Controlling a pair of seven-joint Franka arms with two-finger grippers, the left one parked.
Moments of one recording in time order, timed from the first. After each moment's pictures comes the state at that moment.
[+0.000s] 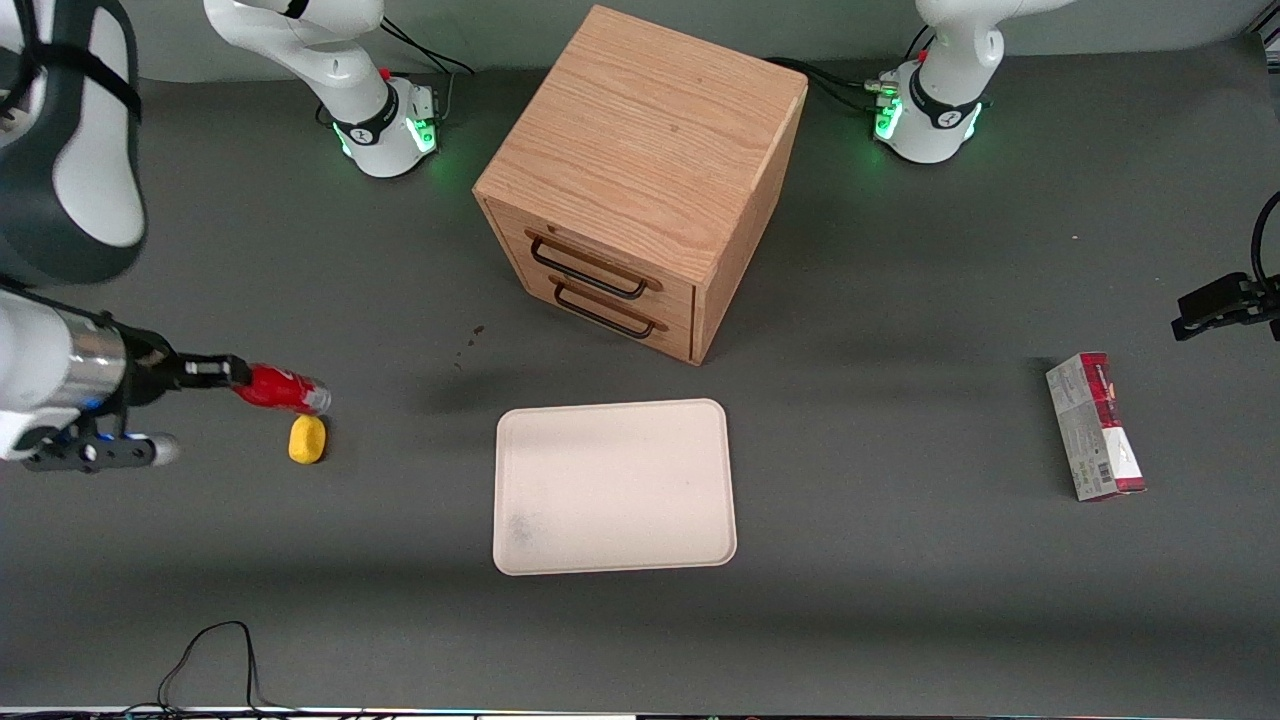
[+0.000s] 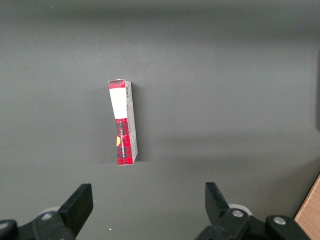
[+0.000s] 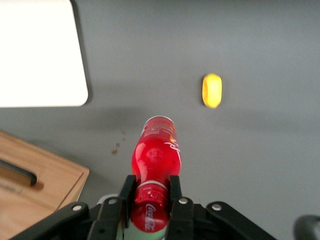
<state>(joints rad) 0.10 0.40 -0.06 -1.16 0.07 1.30 0.04</state>
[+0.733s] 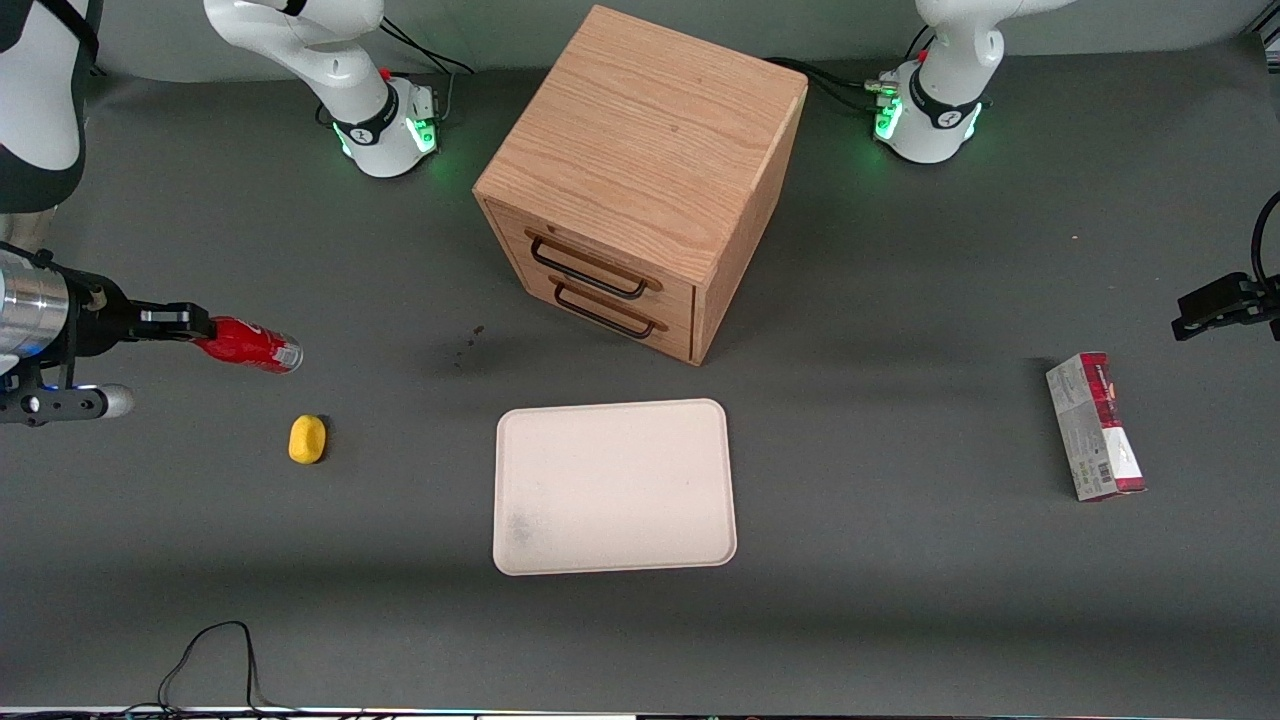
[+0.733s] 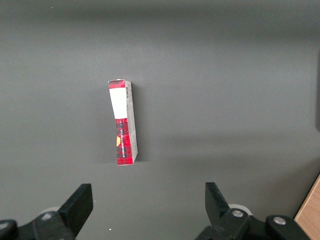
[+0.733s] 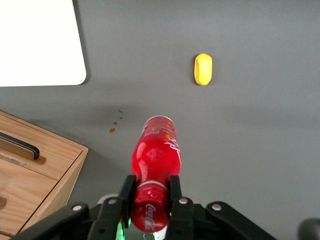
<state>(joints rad) 0.10 0.39 -0.06 -1.08 0.05 1.18 0.04</state>
